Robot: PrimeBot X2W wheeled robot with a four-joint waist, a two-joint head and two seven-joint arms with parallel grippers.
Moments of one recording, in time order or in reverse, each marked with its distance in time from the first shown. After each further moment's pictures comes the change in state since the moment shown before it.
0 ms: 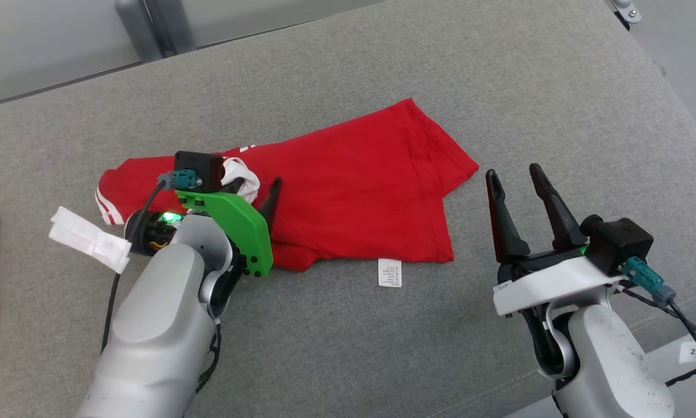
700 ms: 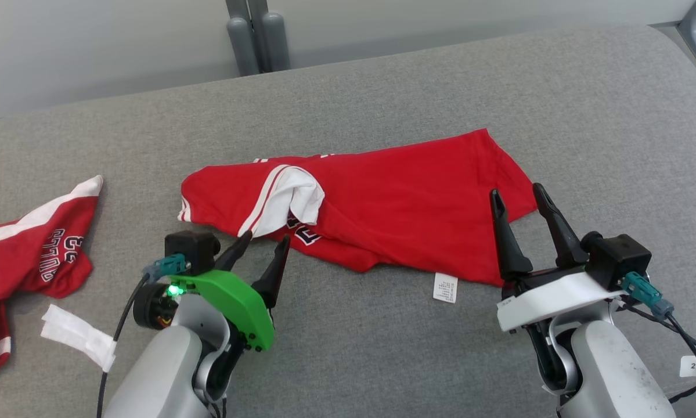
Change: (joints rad) left arm 0.260 0.087 -0.083 -0.261 -0.145 0.022 -0.117; right arm 0.043 -0.002 -0.013 0.014 -0.012 0.000 0.000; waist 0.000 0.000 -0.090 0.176
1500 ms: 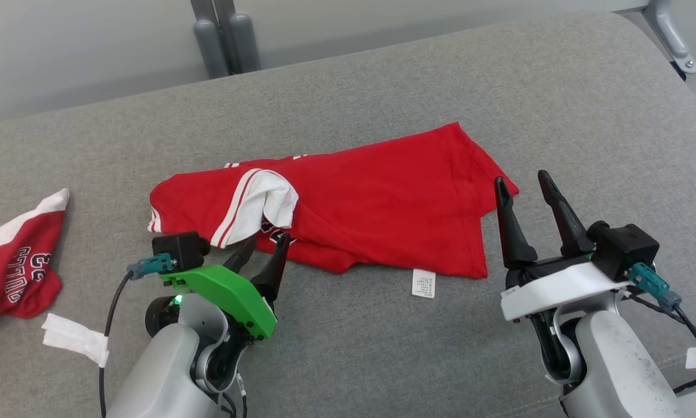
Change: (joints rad) left arm 0.026 -0.051 0.064 0.017 -0.186 0.002 0.057; right arm -0.022 -0.010 -0.005 -0.011 0.001 0.000 0.000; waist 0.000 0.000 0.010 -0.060
